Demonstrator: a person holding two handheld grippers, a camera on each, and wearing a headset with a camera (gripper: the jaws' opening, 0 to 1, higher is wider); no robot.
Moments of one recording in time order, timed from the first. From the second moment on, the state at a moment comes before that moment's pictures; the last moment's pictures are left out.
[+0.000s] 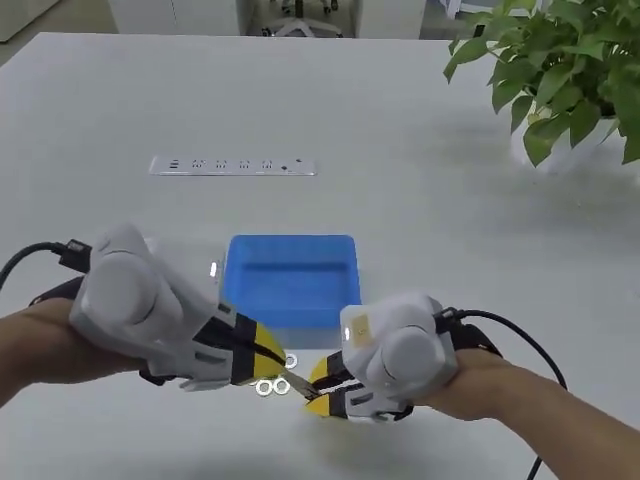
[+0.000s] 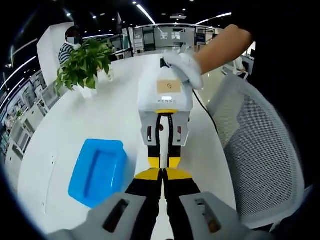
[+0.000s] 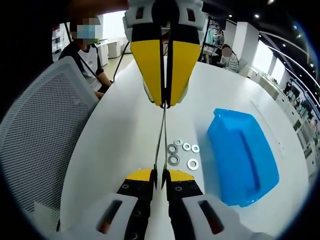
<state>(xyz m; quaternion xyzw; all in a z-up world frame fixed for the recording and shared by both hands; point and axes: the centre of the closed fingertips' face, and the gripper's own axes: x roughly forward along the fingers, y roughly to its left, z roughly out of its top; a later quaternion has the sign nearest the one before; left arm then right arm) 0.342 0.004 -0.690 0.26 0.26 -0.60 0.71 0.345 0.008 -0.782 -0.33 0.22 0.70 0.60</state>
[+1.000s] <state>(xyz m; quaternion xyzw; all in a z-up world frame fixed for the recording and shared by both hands) 0.336 -0.017 -0.688 0.24 0.24 -0.62 0.71 0.335 0.011 -0.785 -0.31 0.22 0.70 0.60</state>
